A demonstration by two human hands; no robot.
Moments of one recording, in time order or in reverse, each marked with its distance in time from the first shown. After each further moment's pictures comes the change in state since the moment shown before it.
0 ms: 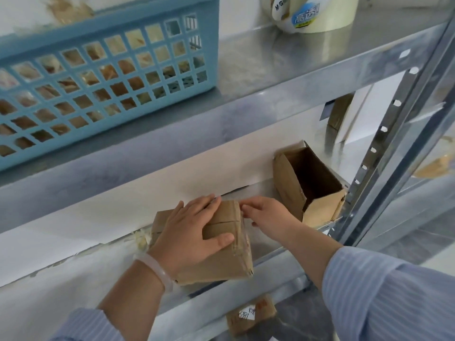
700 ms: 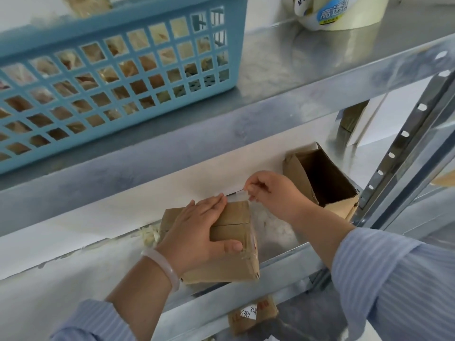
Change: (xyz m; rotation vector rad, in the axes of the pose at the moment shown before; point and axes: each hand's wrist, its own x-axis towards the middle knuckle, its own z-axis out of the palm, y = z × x) left_hand 0.000 -0.001 -0.007 -0.085 -0.056 0.018; right_hand 0.025 -0.024 -0.023 -0.218 0.106 -0.375
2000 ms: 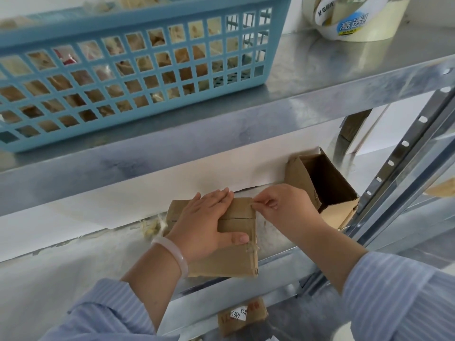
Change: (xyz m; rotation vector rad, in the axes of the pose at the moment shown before) left_hand 0.001 -0.005 0.006 0.027 0.020 0.015; right_hand -0.037 -0.014 0.006 -0.319 0.058 -0.023
